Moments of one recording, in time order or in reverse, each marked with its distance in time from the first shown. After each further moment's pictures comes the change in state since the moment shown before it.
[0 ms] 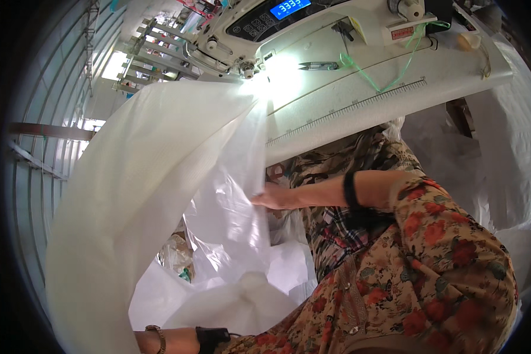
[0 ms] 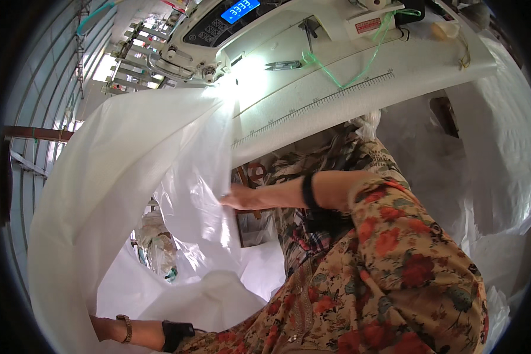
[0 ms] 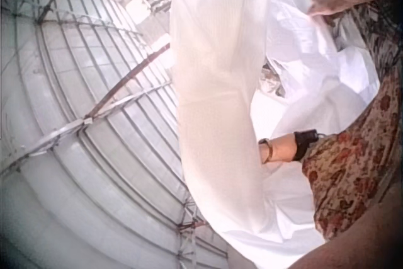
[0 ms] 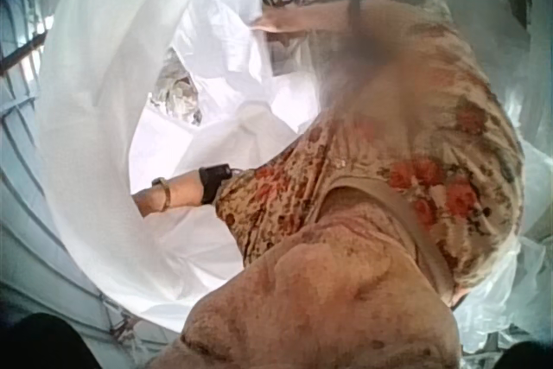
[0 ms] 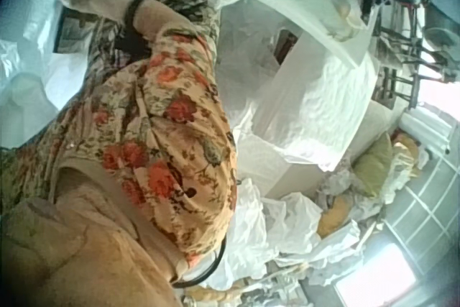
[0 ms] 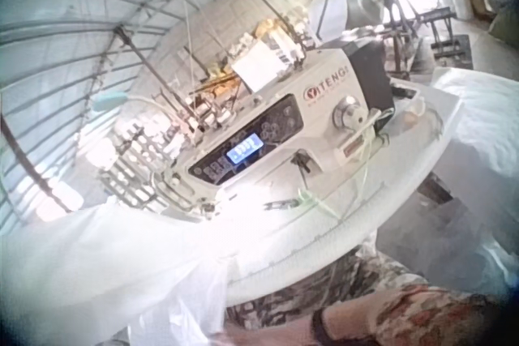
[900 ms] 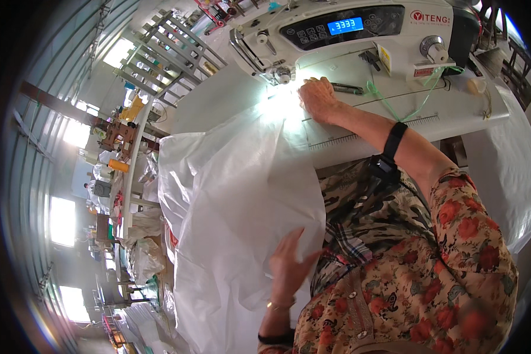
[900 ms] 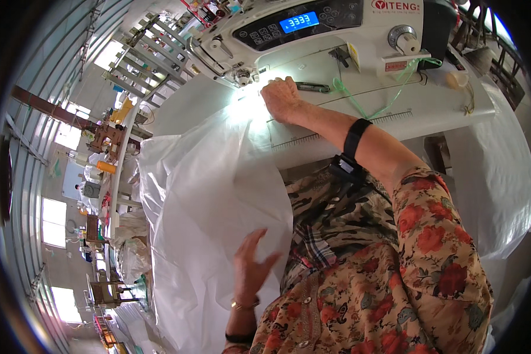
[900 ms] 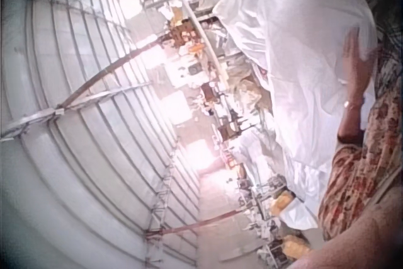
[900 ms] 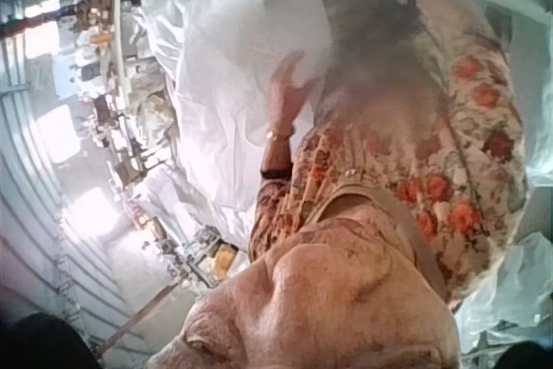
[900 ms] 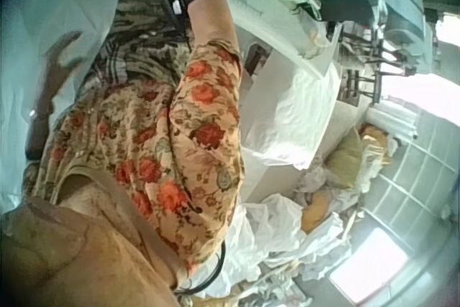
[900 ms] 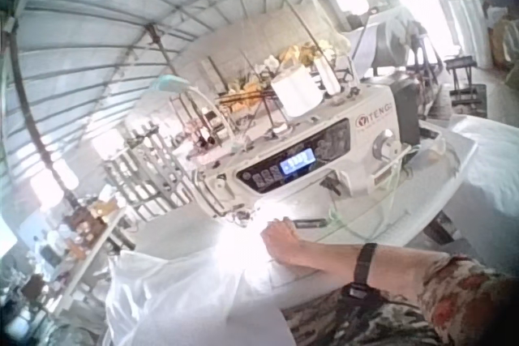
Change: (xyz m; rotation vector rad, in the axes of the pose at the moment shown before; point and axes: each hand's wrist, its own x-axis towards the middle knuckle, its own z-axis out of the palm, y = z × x) left_hand -0.144 0.255 0.112 -0.861 -0.786 0.551; right_hand 0.080 -0.157 -0.182 -1.763 0.279 0.070
